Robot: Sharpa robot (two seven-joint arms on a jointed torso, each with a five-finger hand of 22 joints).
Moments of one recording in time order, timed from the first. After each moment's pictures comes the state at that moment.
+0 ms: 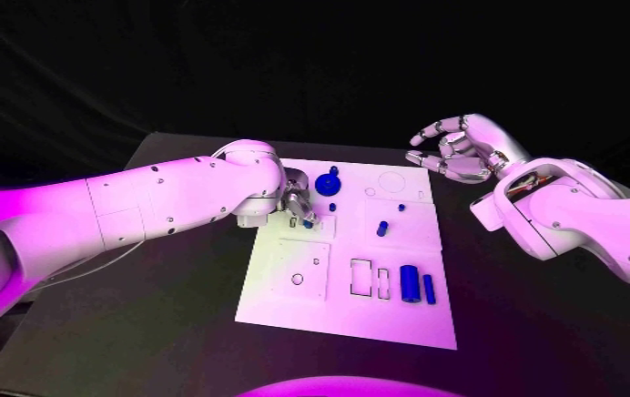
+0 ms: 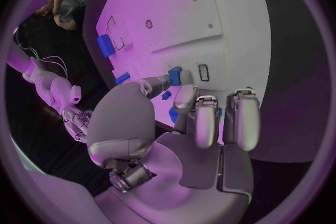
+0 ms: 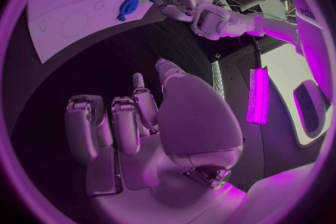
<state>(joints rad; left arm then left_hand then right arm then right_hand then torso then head) 1.27 -0.66 -0.06 1.40 -1.13 0.25 -0.60 1.03 -0.21 0.78 0.20 0.09 0.88 0.04 0.81 0.71 1.34 -0.03 1.23 1.10 1.47 -0.08 1.56 1.31 0.05 1.43 0.05 1.50 1.31 1.32 -0.92 -0.13 1.64 -0.95 -0.57 0.08 1.34 -0.13 0.18 0.29 0.27 0.84 0.16 0.34 0.38 1.35 0.08 1.36 1.31 1.46 0.01 1.53 1.31 0.01 1.47 0.12 1.48 1.31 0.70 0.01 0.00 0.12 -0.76</state>
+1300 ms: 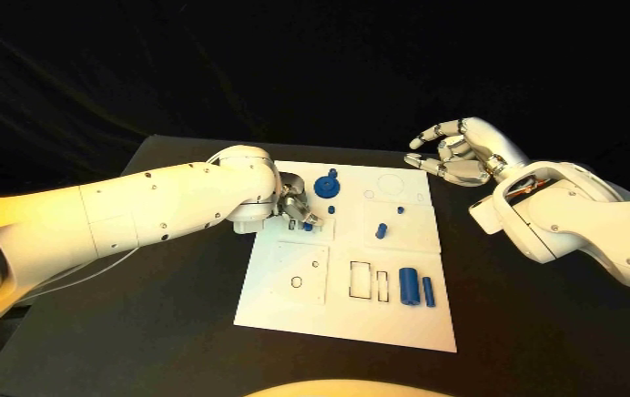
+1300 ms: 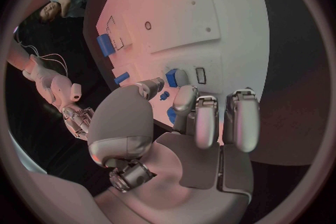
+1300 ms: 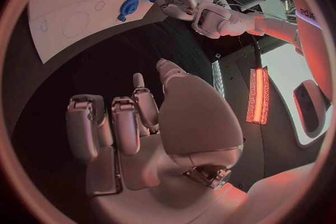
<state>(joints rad) 1.26 -0.68 -0.05 1.42 -1.12 0.22 -0.60 0.94 -0.21 0.58 0.29 0.08 0.90 0.04 0.81 0.72 1.35 -0.04 1.25 1.11 1.47 -0.08 1.56 1.31 0.05 1.44 0.04 1.51 1.31 1.31 -0.92 -0.13 1.63 -0.94 -0.57 0.09 1.33 -0.13 0.18 0.29 0.27 0.84 0.16 0.34 0.38 1.35 0.08 1.36 1.31 1.46 0.01 1.53 1.31 0.02 1.47 0.12 1.48 1.31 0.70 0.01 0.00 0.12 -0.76</state>
